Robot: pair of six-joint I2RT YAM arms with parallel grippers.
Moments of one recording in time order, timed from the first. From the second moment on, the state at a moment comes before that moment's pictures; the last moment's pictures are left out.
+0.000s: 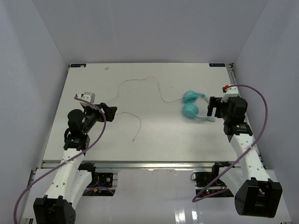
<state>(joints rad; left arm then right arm) -0.06 0.74 0.49 0.13 0.37 -0.24 -0.03 0.92 0.65 -0.16 -0.07 -0.06</state>
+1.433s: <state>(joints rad) -0.06 0.79 0.51 0.10 0.49 -0.26 -0.21 1.92 1.26 -0.40 -0.32 -0.14</state>
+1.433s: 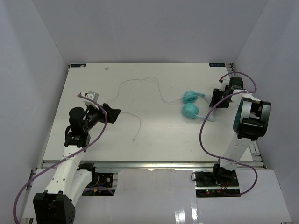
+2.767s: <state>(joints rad) -0.42 0.98 0.52 0.29 0.60 -0.23 -0.13 1.63 1.14 -0.51 -0.57 -0.39</state>
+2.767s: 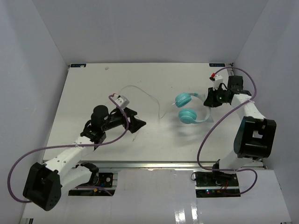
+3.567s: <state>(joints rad) -0.72 1.51 0.69 0.94 0.52 0.09 -0.12 1.23 1.12 -0.56 -0.78 -0.17</state>
